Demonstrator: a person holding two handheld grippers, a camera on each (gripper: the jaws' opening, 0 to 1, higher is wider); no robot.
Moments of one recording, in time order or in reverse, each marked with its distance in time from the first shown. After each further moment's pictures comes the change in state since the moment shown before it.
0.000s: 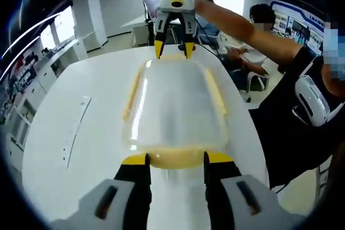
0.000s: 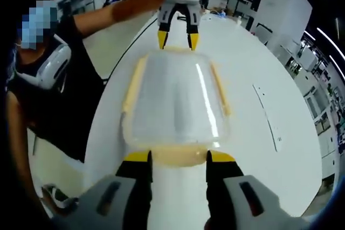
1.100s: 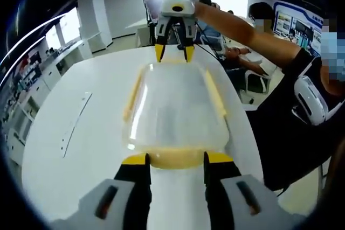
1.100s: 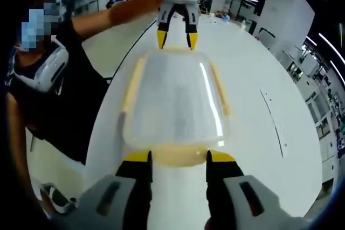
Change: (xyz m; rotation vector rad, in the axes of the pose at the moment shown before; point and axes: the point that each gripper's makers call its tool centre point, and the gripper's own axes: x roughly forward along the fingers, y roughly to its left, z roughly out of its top) left arm -0.006 -0.029 -0.018 -0.014 -0.021 0.049; right arm 0.024 0.030 0.006 -0.036 -0.025 -0.006
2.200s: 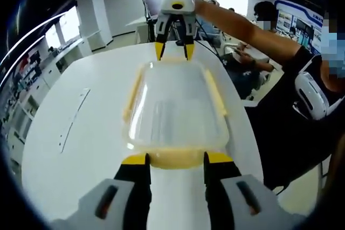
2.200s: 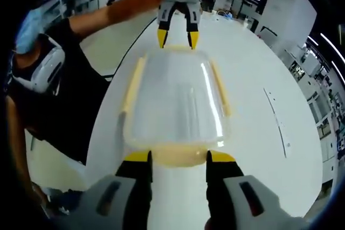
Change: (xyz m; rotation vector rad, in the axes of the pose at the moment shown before) left arm 0.002 -0.002 -0.014 0.000 0.024 0.002; right arm 0.010 0.004 0.002 -0.007 0.022 0.003
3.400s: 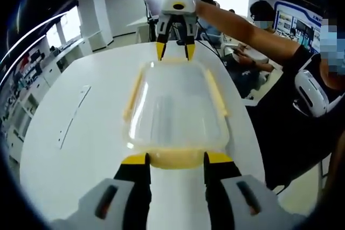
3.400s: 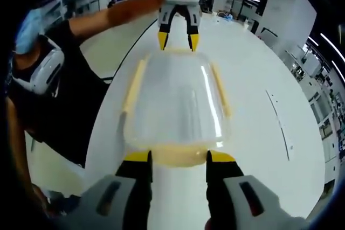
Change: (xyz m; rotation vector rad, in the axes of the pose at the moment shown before) left arm -0.001 0.001 -0.011 -0.007 -0.015 -0.002; right arm 0.010 0.002 0.003 0.006 -0.020 0.014
